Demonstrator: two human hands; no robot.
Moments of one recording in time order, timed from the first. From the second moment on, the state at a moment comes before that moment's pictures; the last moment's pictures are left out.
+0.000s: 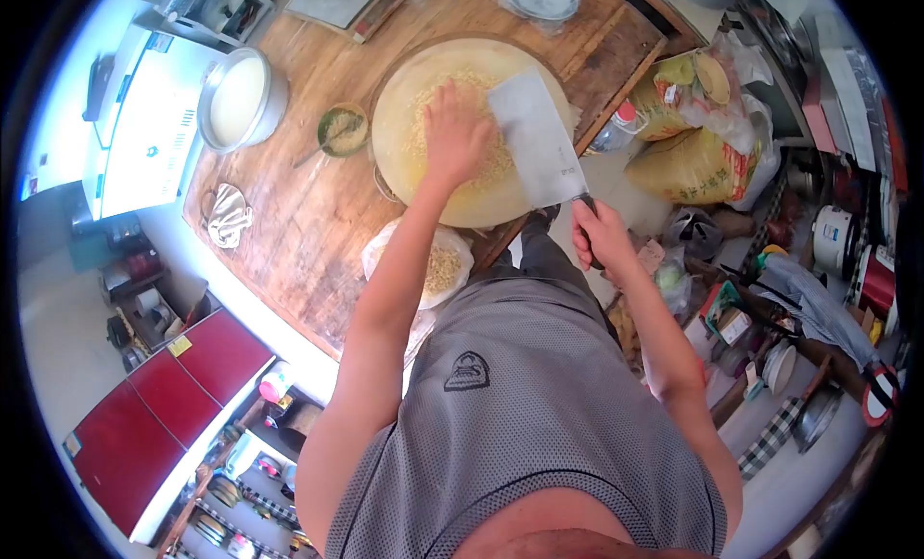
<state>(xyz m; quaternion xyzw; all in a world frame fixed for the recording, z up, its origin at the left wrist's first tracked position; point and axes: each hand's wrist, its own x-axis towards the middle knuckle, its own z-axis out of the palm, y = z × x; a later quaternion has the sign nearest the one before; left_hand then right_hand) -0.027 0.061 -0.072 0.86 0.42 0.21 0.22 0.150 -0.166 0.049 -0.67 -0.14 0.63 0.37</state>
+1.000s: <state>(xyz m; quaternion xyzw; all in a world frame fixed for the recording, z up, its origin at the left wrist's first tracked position) -0.011 -0.003 -0.031 0.90 0.40 0.10 0.15 0.293 -0.084 0.055 -0.52 -0.85 0.03 0.08</state>
